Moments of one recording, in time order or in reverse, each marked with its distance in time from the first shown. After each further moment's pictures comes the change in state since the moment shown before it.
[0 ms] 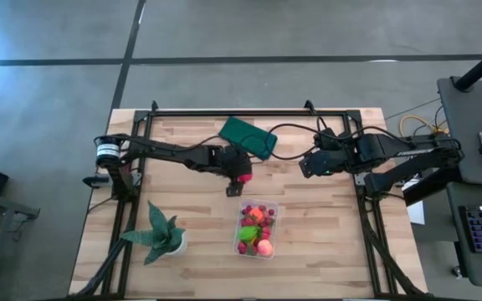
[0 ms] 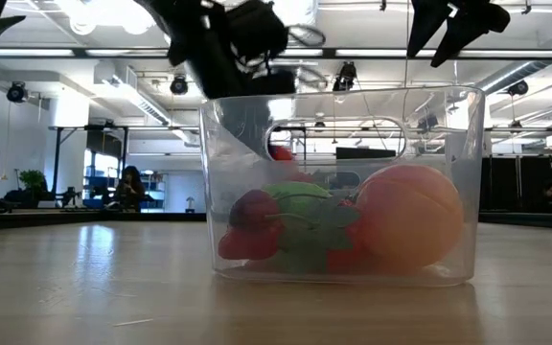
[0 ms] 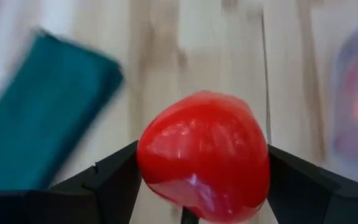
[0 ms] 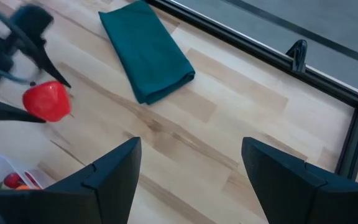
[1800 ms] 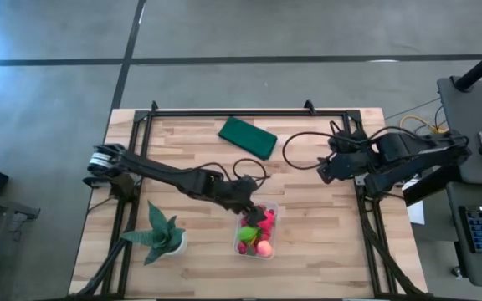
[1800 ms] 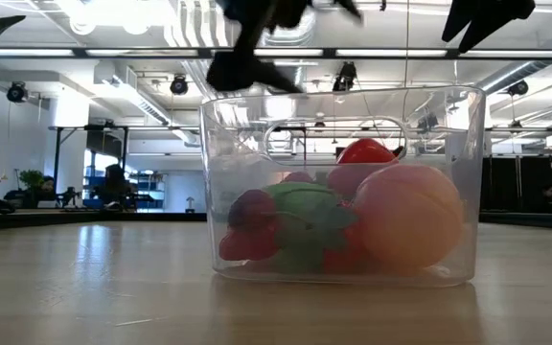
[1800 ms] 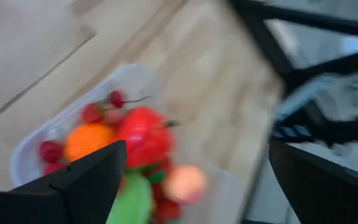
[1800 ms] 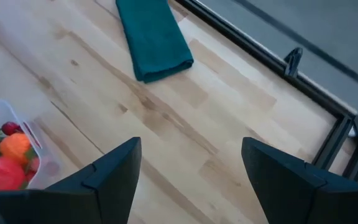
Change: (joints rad) left arm -0.300 -0.032 0.179 0.016 0.079 -1.124; right arm 0.093 -0.129 -0.004 -0.136 -0.014 -0.083
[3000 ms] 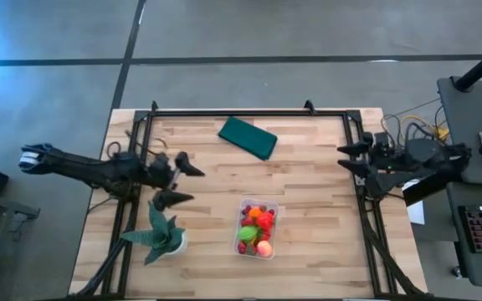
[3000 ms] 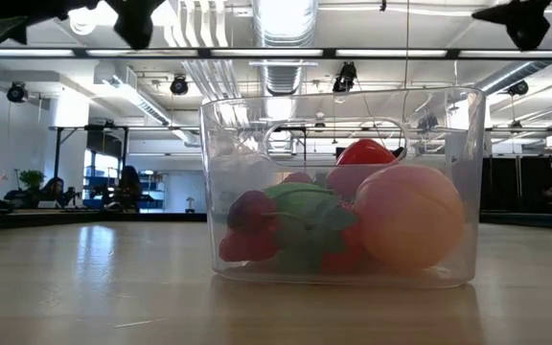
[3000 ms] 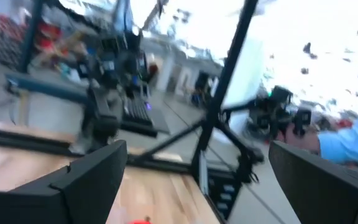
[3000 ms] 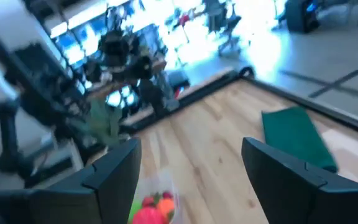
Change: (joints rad) left arm 0.089 -1.019 -1.018 0.920 0.141 0.653; right arm 0.045 -0.852 -0.607 0.827 -0.159 -0.442
